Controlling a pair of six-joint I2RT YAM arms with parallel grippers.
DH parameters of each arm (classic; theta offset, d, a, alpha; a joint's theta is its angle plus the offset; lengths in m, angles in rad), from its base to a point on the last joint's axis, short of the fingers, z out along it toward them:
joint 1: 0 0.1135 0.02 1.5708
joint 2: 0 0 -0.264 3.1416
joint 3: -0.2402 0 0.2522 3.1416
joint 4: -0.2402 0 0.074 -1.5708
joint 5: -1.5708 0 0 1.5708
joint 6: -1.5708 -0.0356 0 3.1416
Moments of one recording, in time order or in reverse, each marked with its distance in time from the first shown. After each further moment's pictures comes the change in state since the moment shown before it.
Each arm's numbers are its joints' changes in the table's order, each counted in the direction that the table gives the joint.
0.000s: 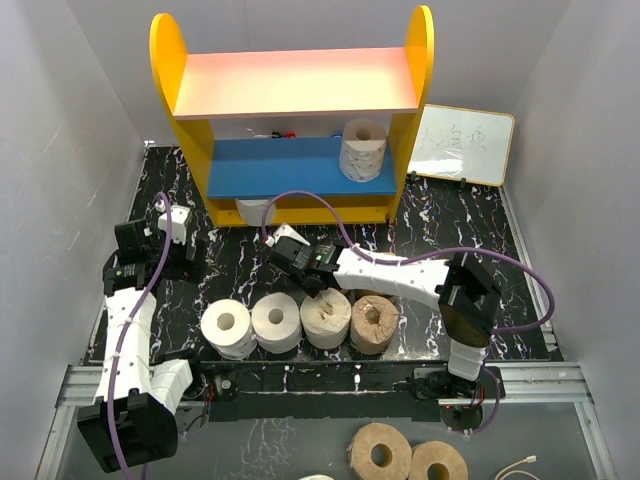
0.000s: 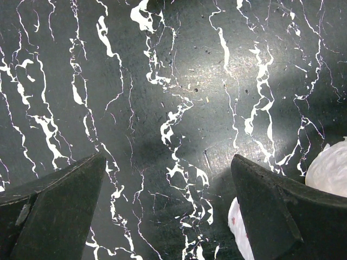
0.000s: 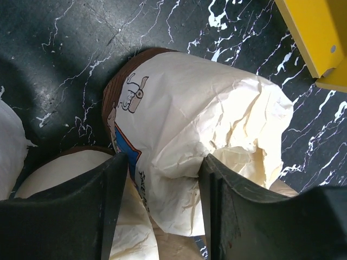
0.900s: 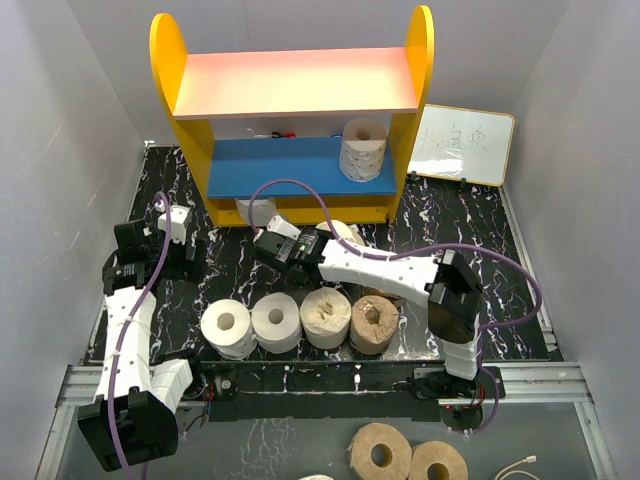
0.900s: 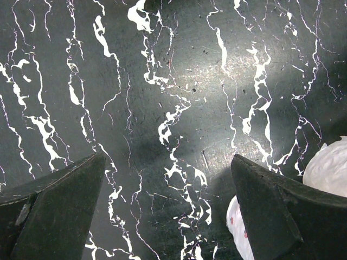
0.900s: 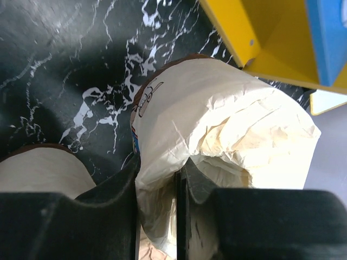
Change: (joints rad) left arm 0.009 -0.005 0.000 0.000 -0.015 0.000; right arm 0.026 -0.101 -0.206 -0.256 -0.204 0.001
